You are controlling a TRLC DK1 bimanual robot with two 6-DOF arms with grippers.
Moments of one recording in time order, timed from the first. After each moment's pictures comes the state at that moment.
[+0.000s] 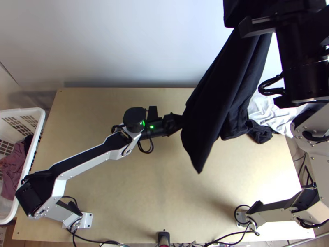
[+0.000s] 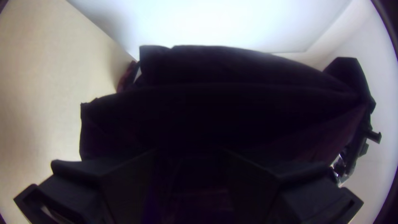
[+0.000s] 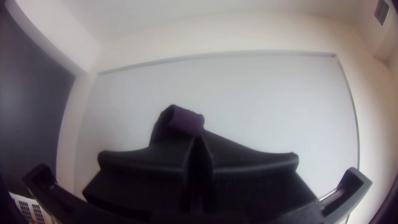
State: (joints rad) left arm -0.74 1.66 1.21 0.43 0.48 -1.30; right arm 0.71 1.53 2.29 -0.03 0.34 -0.33
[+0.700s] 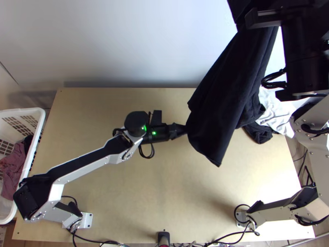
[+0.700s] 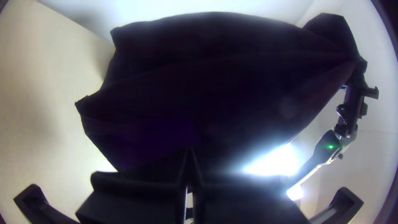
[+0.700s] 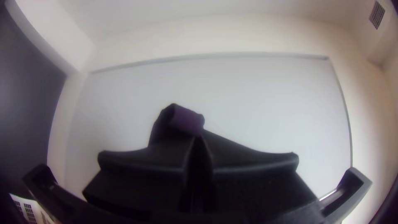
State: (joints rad) left arm -0.78 1.63 1.21 0.41 0.54 -1.19; right arm 0.65 1.55 2.29 0.00 0.34 -0.33
